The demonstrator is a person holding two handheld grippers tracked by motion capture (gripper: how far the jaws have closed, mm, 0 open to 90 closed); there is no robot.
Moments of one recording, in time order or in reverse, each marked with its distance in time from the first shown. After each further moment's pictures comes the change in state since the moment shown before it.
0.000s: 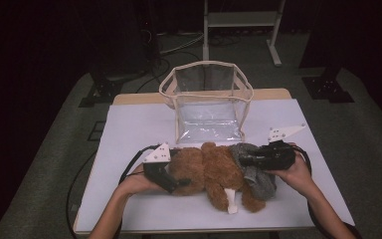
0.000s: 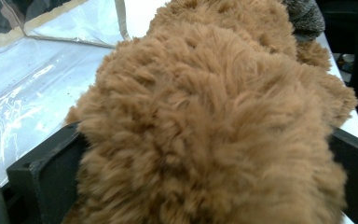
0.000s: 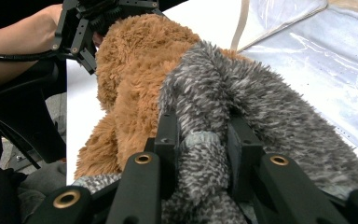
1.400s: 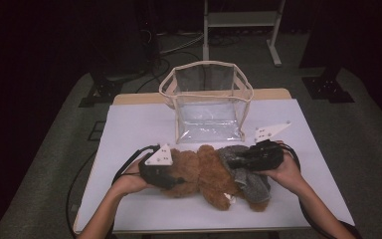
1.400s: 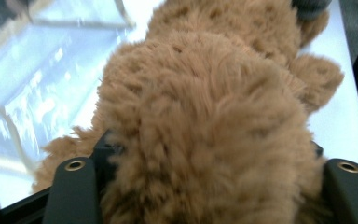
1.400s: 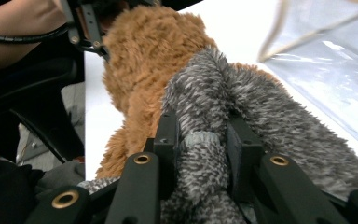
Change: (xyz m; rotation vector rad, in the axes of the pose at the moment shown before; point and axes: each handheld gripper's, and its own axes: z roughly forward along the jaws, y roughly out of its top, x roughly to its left) left arm -0.017 0.020 -0.024 0.175 0.049 0.076; right arm 0.018 0.022 0.023 0.042 0.066 -0.042
